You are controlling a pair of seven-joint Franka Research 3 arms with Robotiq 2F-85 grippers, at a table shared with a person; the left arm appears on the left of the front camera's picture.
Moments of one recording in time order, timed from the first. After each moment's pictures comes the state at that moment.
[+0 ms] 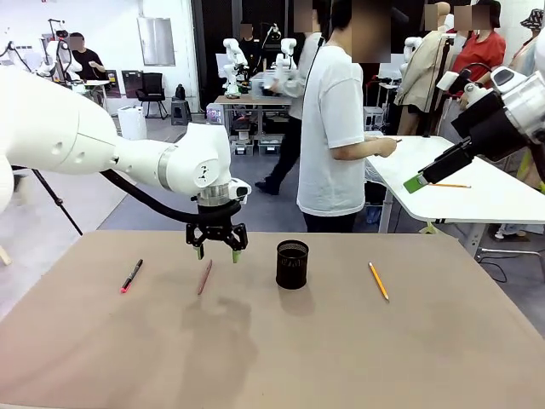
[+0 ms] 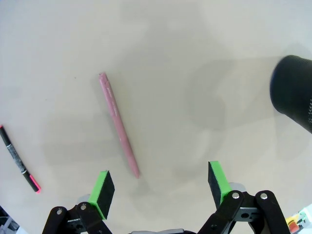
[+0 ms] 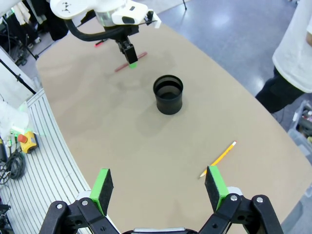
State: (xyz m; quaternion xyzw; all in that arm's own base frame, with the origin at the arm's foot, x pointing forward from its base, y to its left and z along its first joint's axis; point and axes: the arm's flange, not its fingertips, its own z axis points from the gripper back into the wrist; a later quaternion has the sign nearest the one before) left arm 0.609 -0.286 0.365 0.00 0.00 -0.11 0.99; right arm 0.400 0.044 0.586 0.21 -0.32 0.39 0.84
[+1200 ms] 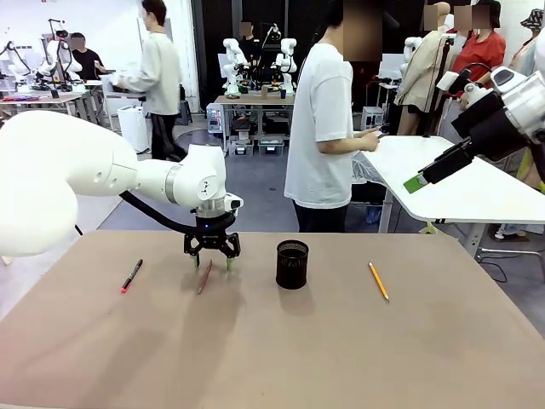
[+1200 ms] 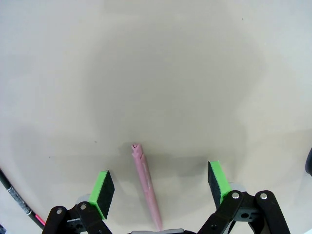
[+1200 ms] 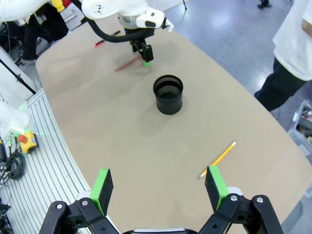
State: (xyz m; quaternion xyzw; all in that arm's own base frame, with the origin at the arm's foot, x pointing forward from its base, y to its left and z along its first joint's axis) left arm 0.673 -0.264 0.303 0.00 0.02 -0.07 1.00; right arm 0.400 0.044 0.586 0.21 -0.32 0.39 0.84
